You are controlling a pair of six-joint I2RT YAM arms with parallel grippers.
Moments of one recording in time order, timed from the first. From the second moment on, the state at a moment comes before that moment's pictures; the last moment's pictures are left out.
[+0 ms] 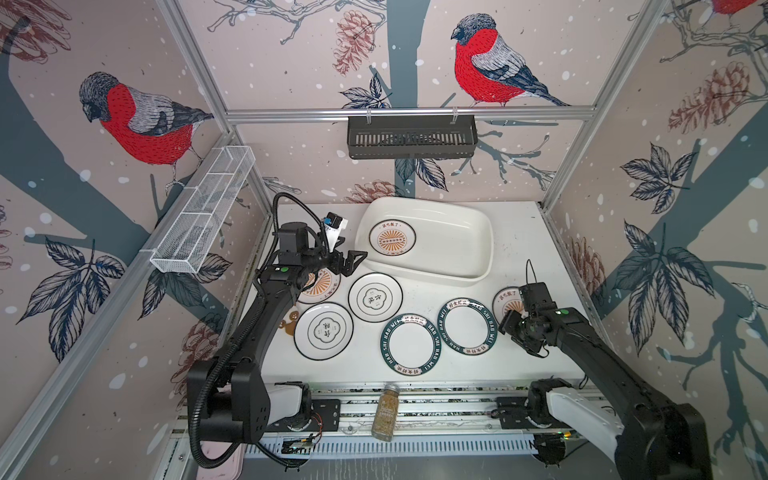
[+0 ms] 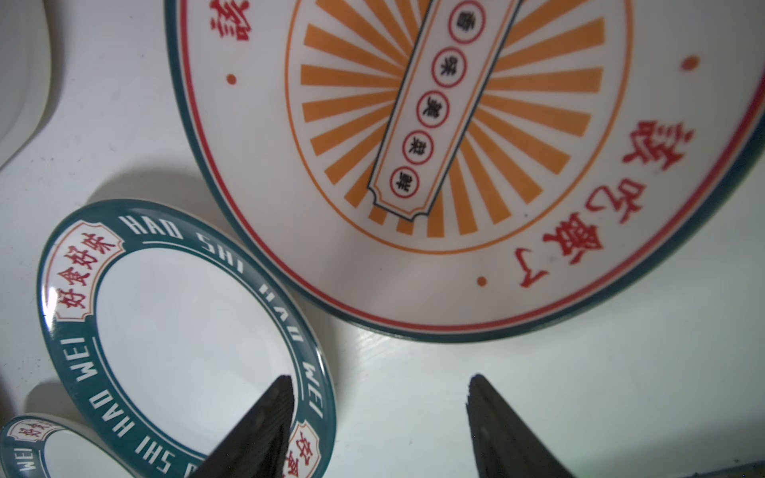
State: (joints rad) left arm -0.07 1.28 0.97 -0.22 0.71 0.20; right arm 0.14 1.00 0.54 -0.81 -0.09 0.73
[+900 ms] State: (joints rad) left arm -0.07 1.27 0.96 -0.20 0.73 0.16; right arm 0.06 1.12 0.54 -0.67 -0.08 0.72
